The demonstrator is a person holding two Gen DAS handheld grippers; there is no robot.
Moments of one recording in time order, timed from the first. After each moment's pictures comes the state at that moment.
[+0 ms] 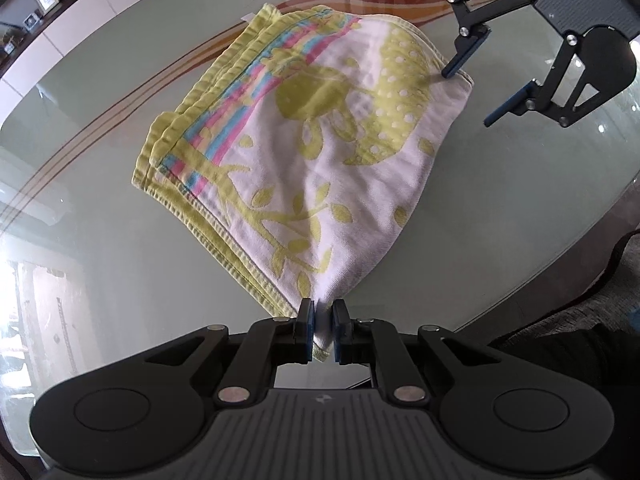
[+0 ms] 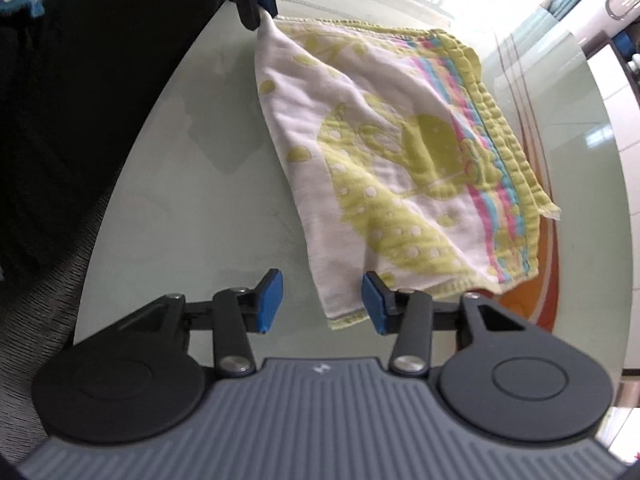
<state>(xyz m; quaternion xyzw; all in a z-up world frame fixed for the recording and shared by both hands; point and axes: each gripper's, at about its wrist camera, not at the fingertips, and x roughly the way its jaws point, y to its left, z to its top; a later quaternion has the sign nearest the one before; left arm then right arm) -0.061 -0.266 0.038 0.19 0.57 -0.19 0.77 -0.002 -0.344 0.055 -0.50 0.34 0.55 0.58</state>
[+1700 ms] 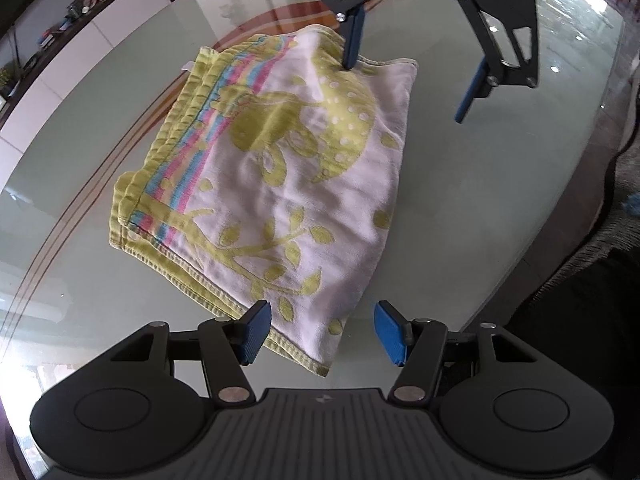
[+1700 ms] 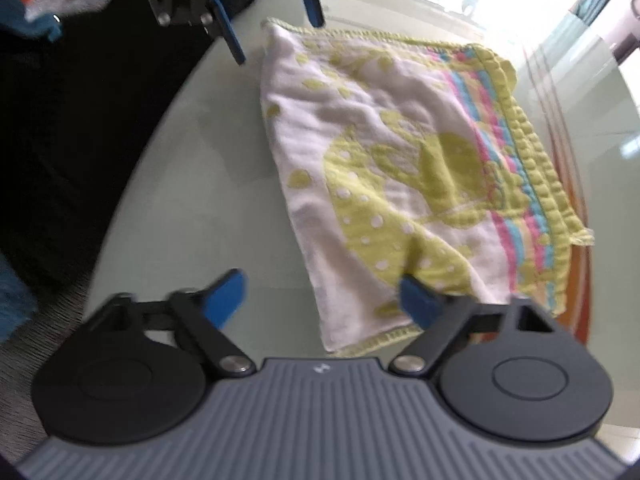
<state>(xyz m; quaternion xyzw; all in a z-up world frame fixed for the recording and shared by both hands) -0.071 -0.272 0.018 0.31 0.51 -0.29 0.75 -0.009 -0.324 0.038 -0.45 0.37 0.59 0.56</state>
